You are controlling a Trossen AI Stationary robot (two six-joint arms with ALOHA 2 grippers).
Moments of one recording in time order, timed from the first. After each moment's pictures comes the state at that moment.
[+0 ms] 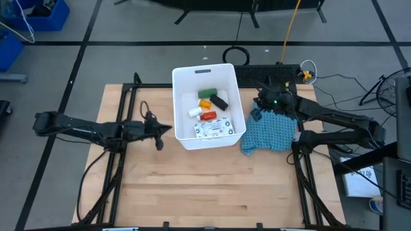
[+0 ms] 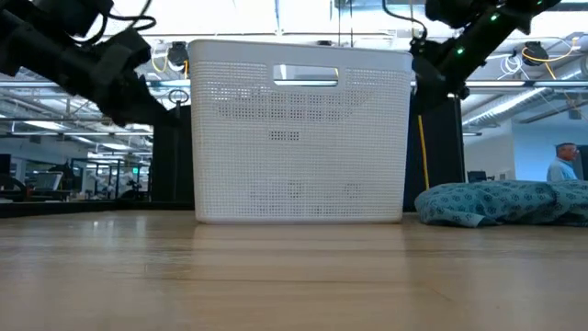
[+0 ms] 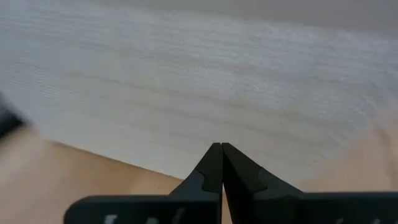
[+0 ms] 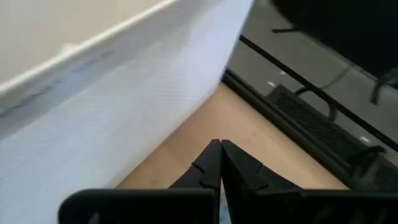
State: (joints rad) left arm -0.04 0.78 0.28 0.07 -0.35 -0.21; right arm -0.45 0.98 0.74 -0.44 0.31 0.13
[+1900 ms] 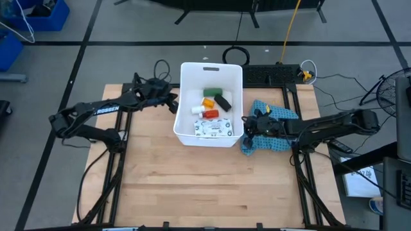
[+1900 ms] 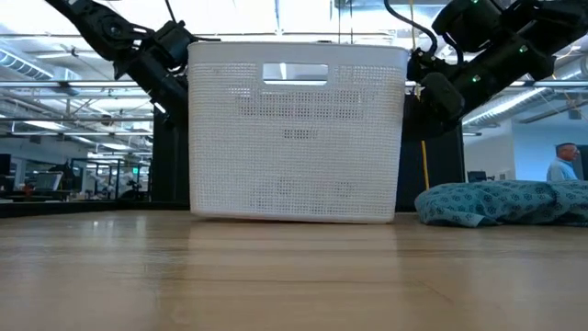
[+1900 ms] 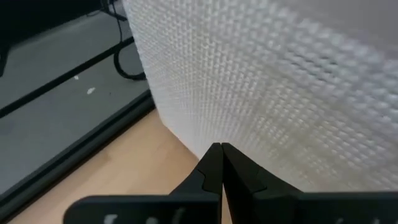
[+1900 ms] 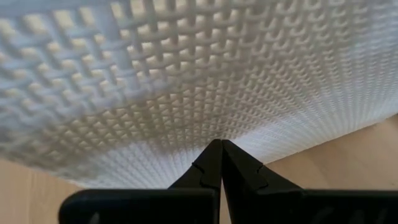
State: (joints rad) left arm 0.61 1.28 0.71 -0.06 -0.03 -0.12; right arm -0.07 1.12 0.43 0.11 0.26 0.16
